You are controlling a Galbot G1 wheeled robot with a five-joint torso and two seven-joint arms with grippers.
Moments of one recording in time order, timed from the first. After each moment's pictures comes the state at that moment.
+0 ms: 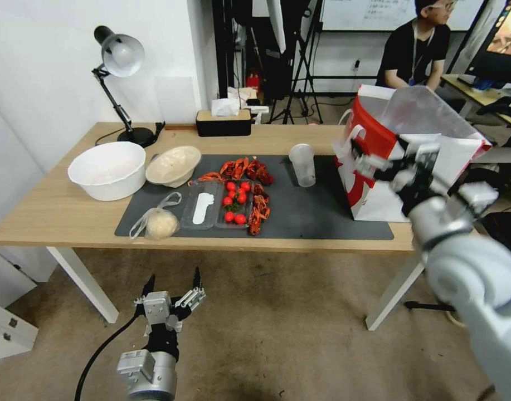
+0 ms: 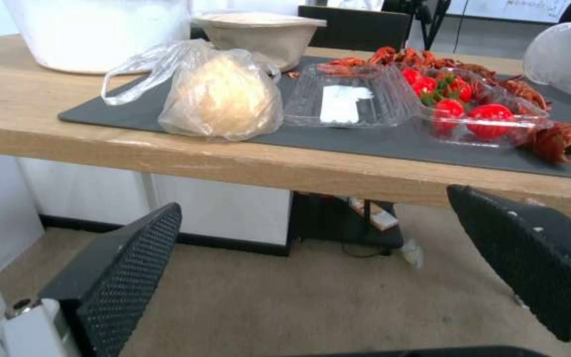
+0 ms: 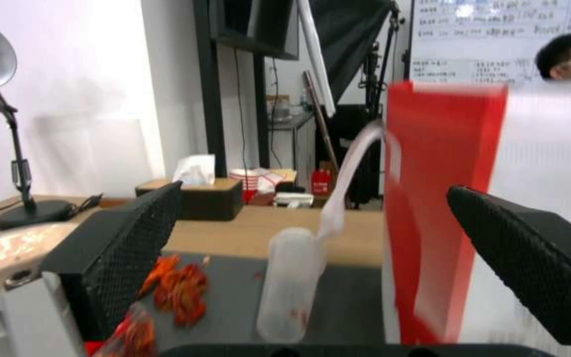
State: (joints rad) left arm 1.85 -1.51 -0.40 -2.22 -0.13 -0.03 -0.21; right arm -1.16 0.88 0.49 2.26 0.73 -0.26 0.27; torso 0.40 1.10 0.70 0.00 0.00
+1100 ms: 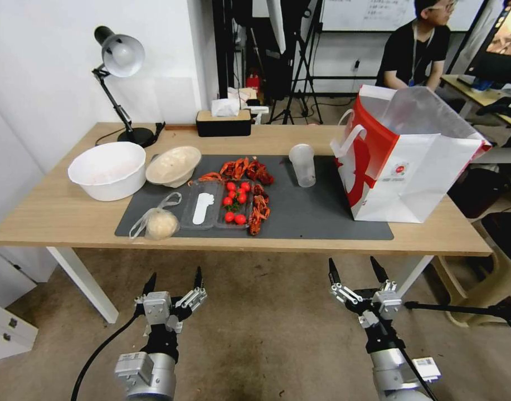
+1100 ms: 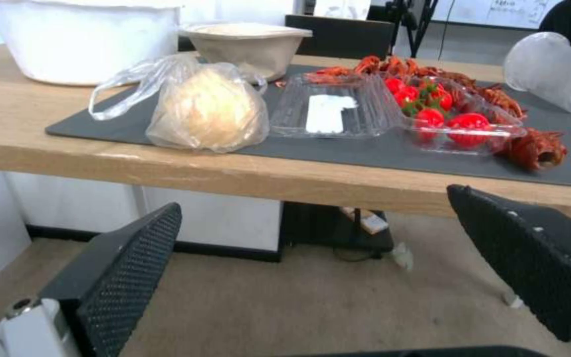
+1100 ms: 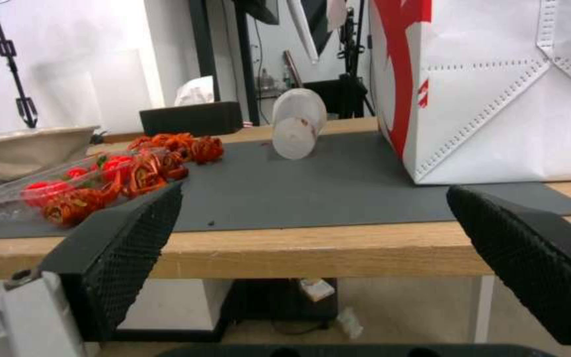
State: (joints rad) left arm 1.86 -1.48 -0.39 -2.24 -0.13 -0.05 -0.20; right arm -1.75 1.21 0.41 2.04 0.29 0.42 0.12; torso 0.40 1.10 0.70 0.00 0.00
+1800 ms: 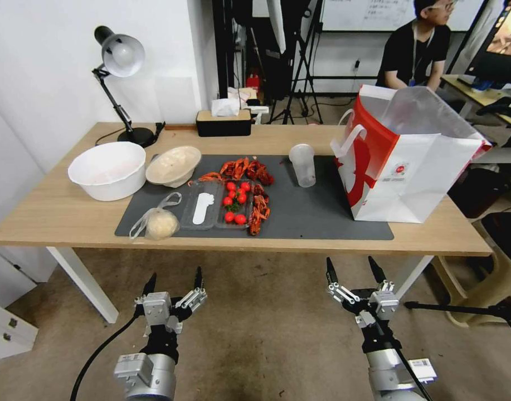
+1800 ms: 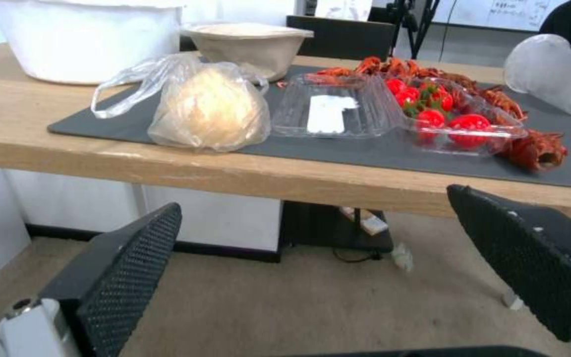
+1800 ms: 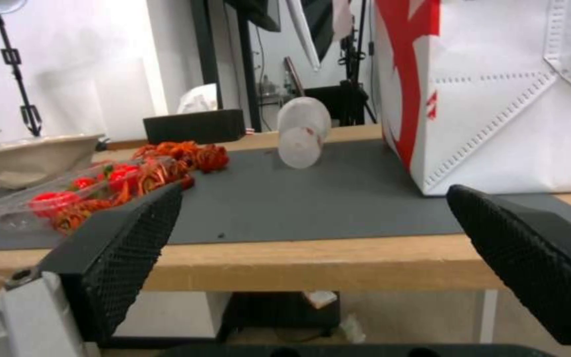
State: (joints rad) left arm 1.87 -1.48 -0.39 -2.24 -0.14 -0.06 -0.20; right arm -1.74 1.24 0.39 2.05 0.26 0.41 0.12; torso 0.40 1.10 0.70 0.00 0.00
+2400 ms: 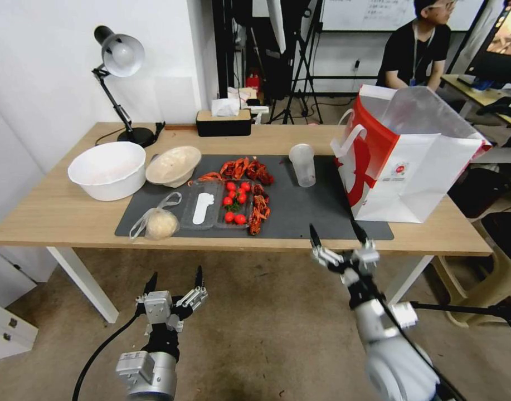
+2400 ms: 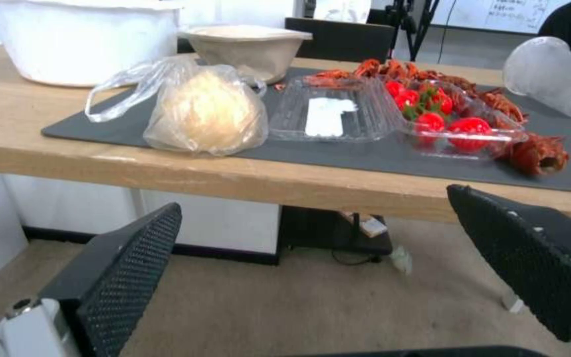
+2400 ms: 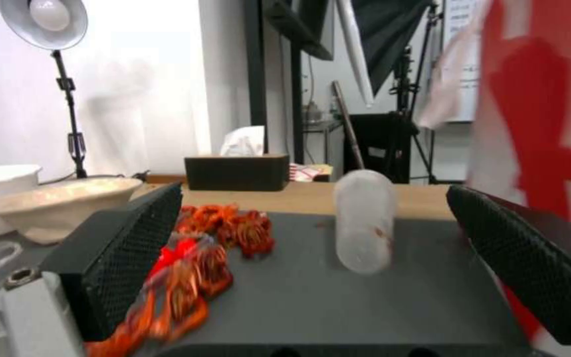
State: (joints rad) left arm 1.85 -1.48 -0.39 -2.23 -0.14 -0.05 -0.19; right arm -1.36 1.15 0.29 2.08 0.33 0.11 0.15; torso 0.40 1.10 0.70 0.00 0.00
